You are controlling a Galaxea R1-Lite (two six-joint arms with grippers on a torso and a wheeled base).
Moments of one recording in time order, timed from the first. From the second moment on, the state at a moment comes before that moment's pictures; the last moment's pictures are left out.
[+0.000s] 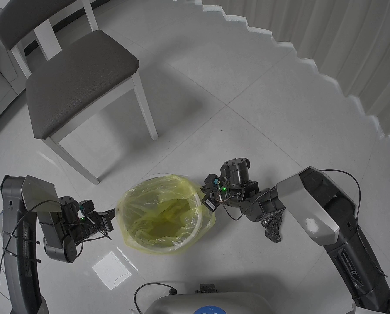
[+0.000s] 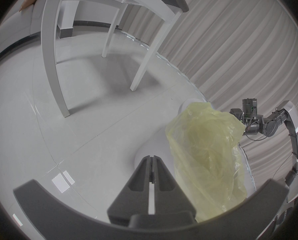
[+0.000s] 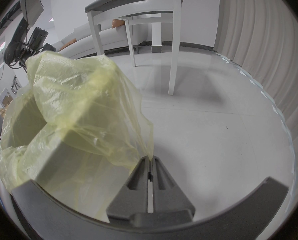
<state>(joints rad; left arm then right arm) 0.07 2.57 -0.65 -1.55 -0.58 -0.17 0.51 2.77 -1.84 -0.47 0.12 -0.48</state>
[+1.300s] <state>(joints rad) -0.01 2.38 -0.49 -1.55 -0.51 -0.16 0.54 2.72 -1.78 -0.48 0.12 -0.47</state>
